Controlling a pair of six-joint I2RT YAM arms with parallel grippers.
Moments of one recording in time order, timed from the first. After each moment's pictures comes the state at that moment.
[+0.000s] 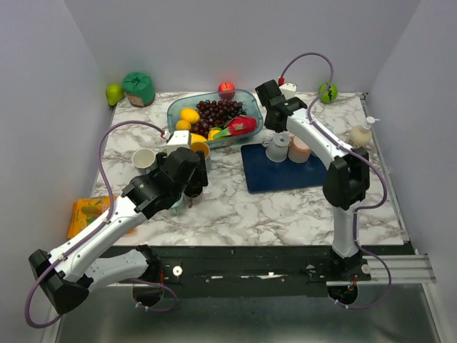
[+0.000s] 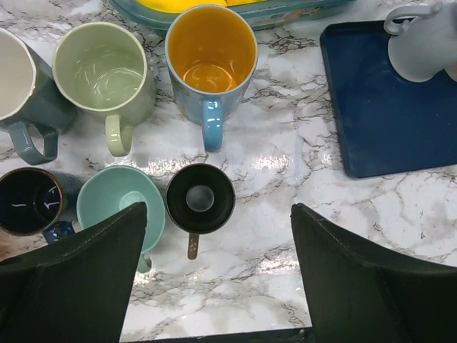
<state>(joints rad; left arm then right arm) -0.78 0.99 1.03 -0.74 -0.52 -0.58 0.50 2.03 1.90 -0.83 0.54 0.64</state>
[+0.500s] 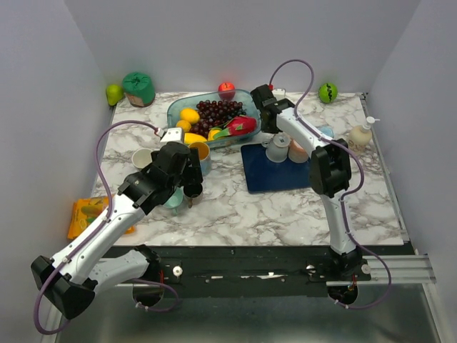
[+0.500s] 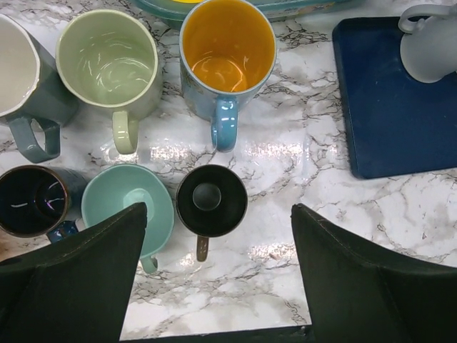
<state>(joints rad) -0.65 0.99 1.02 -0.73 -0.40 -0.54 0.47 2.29 2.08 -0.83 0.51 0.50</state>
